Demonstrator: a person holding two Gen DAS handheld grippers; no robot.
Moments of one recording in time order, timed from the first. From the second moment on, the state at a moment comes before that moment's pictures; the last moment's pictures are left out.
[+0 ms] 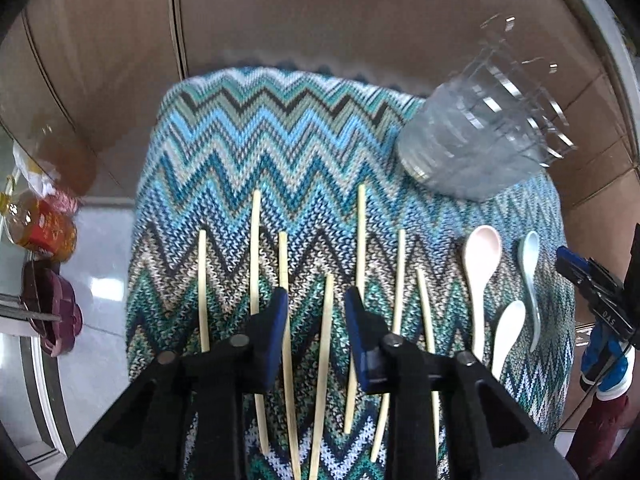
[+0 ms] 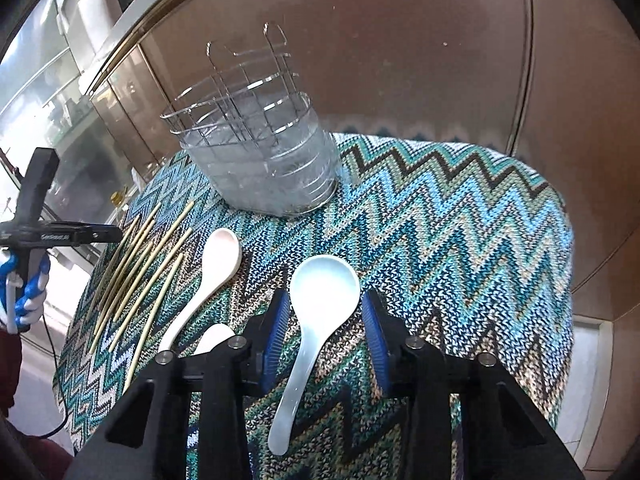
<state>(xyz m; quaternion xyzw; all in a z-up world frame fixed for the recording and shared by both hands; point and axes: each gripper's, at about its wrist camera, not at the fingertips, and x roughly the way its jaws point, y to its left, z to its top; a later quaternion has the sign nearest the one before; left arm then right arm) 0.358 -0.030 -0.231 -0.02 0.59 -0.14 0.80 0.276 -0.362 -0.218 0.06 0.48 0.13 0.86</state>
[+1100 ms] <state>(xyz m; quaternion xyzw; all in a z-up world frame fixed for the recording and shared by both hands) 0.397 -0.038 -0.268 0.02 0.64 -0.14 0.75 0.360 -0.350 -0.268 0.04 0.56 0.23 0.79</state>
